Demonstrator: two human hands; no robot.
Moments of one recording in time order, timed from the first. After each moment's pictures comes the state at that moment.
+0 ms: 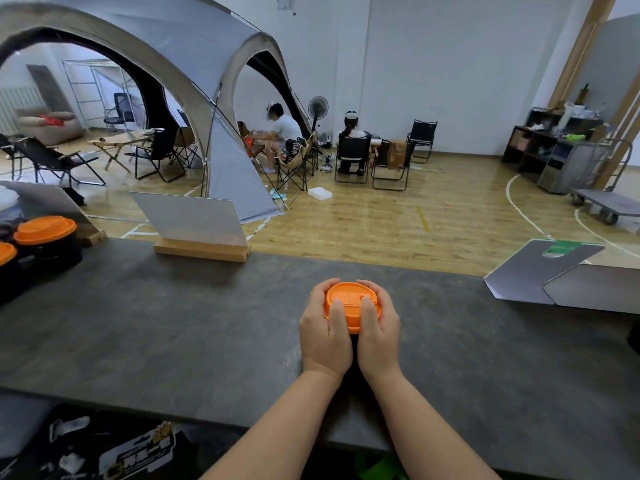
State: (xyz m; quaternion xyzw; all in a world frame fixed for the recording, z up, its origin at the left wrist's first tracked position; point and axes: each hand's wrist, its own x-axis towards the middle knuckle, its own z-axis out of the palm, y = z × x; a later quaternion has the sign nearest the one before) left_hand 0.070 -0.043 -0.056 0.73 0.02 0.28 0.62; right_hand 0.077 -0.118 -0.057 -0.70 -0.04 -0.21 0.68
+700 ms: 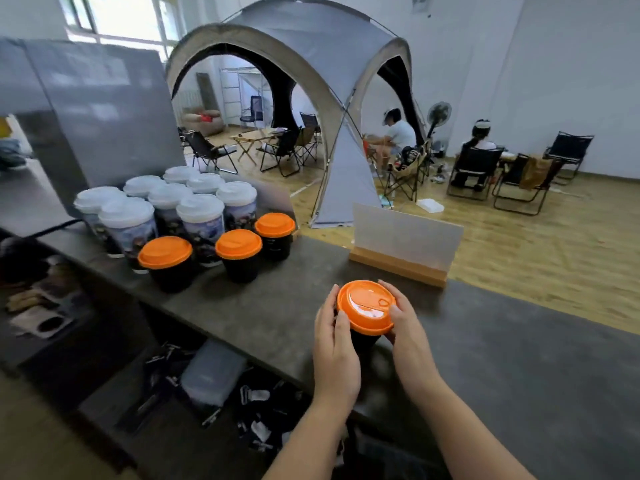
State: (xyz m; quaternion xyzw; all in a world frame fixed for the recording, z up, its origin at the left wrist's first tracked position) left_hand 0.010 0.255 -0.050 0.65 0.15 0.30 0.68; right_hand 0.066 0.165 -0.042 -0.69 -0.19 0.05 0.70
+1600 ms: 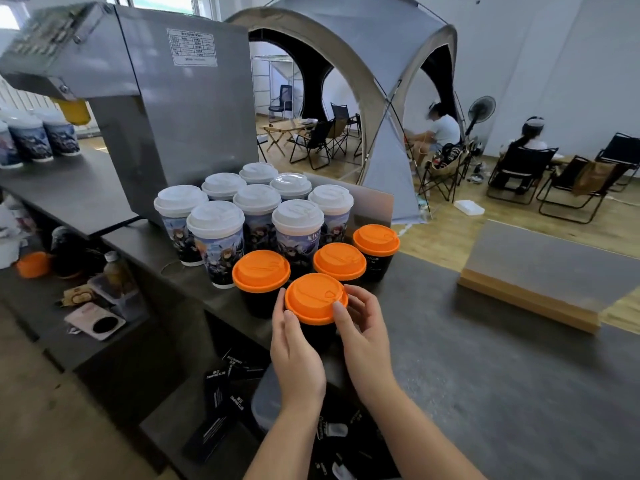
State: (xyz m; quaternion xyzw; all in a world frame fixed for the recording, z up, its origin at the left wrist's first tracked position) left_hand -0.003 0.493 -0.063 0.53 0.29 0.42 0.67; right_hand 0.047 0.431 -0.063 -0.64 -0.19 0.06 0.74
